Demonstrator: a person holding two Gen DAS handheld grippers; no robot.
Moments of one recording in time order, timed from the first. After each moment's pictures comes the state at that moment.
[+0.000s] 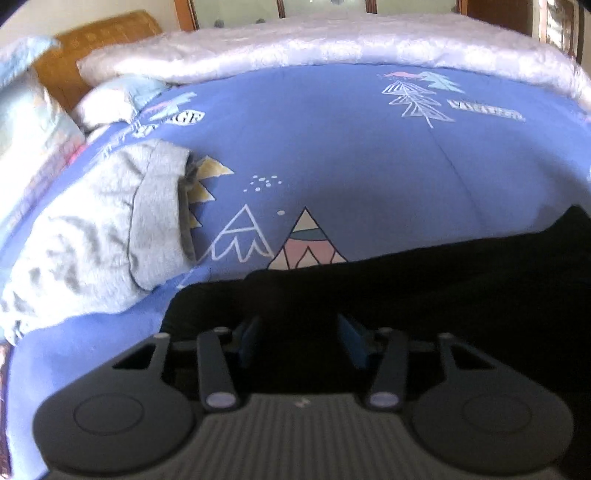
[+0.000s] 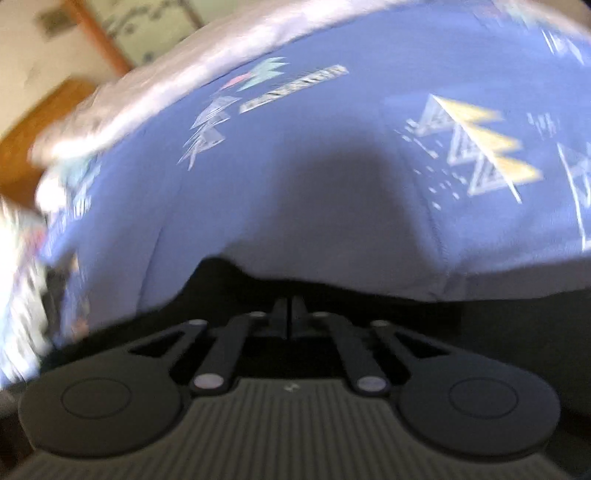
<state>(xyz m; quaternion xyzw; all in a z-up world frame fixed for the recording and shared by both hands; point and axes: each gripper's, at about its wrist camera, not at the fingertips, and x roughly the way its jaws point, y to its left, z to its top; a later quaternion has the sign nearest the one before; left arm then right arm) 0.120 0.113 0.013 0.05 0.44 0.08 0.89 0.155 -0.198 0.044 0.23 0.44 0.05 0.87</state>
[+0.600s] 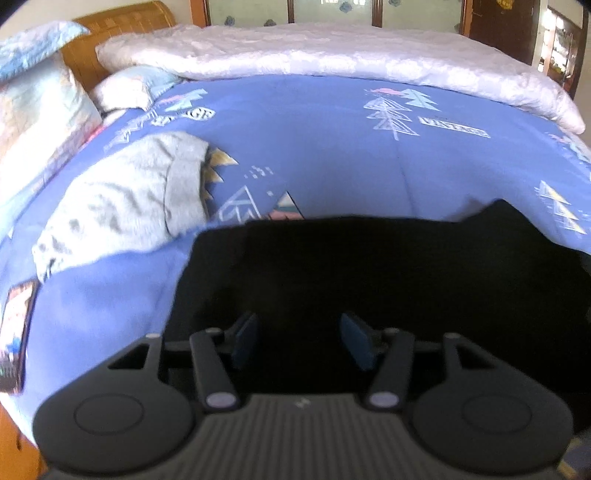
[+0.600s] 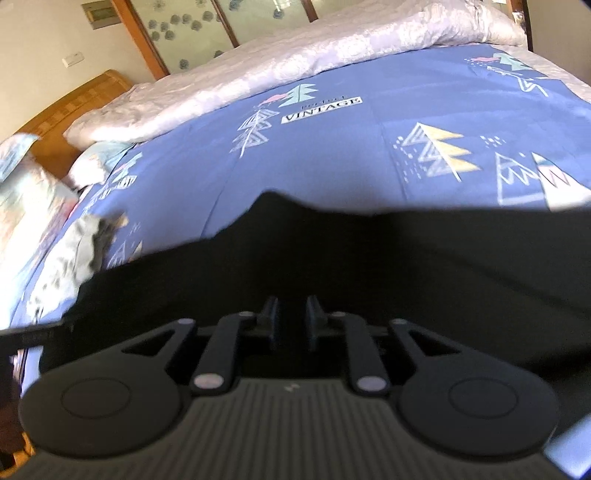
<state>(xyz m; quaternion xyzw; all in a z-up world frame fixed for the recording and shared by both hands) 0.030 0.092 0.073 -0.02 0.45 0.07 0.89 0.018 -0.174 0.088 0.16 0.39 0.07 0.90</state>
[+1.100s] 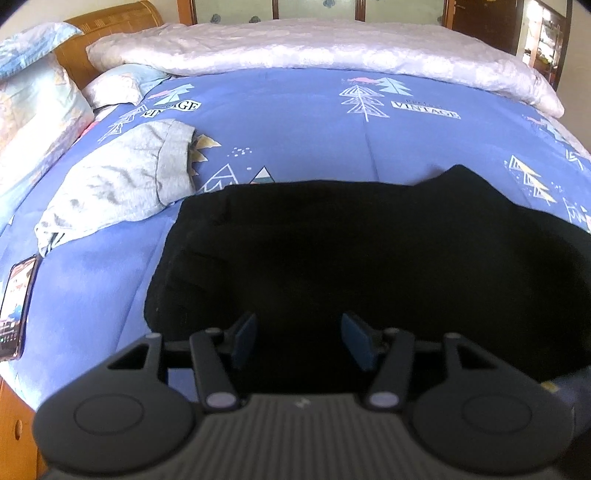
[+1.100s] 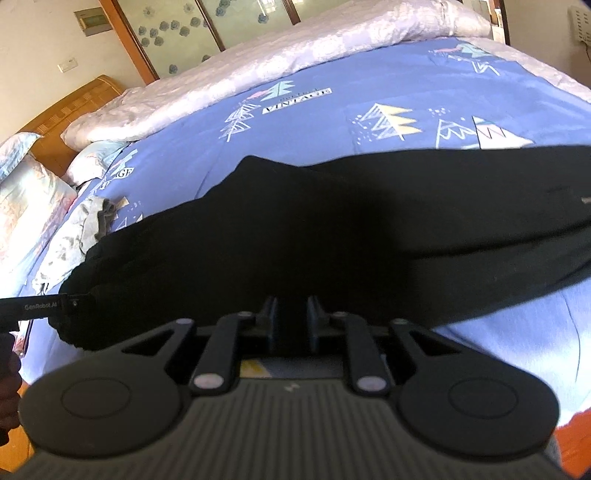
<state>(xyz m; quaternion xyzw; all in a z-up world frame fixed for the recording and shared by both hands) -0.012 0.068 0.075 -0.01 0.45 0.05 0.89 -0.050 -0.189 0.082 0.17 0.39 0.05 0.90</state>
